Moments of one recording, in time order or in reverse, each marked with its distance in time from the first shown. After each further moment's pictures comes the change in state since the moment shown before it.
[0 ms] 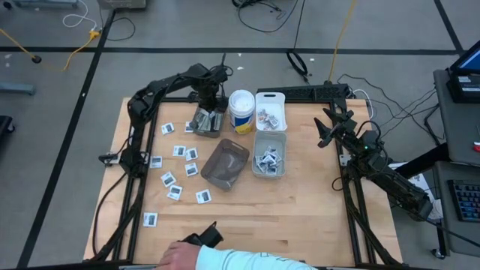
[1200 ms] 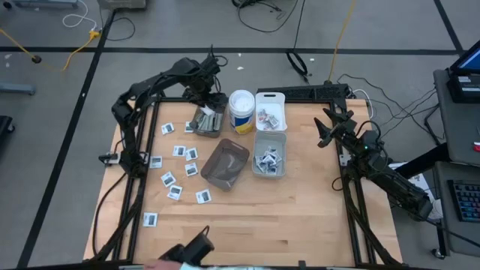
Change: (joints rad) left arm -0.005 -0.204 -0.044 -0.007 0.090 -0.061; right arm 0.000 0.000 0.000 0.000 0.000 0.000
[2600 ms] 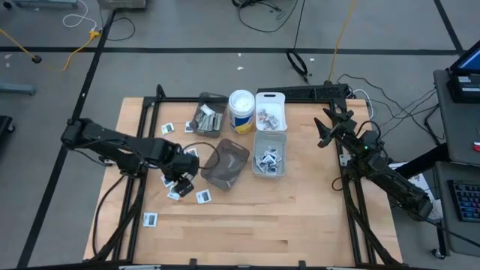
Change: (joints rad) left arm -0.957 -0.614 -0.714 0.072 0.000 -0.380; right arm 0.000 0.000 0.000 0.000 0.000 0.000
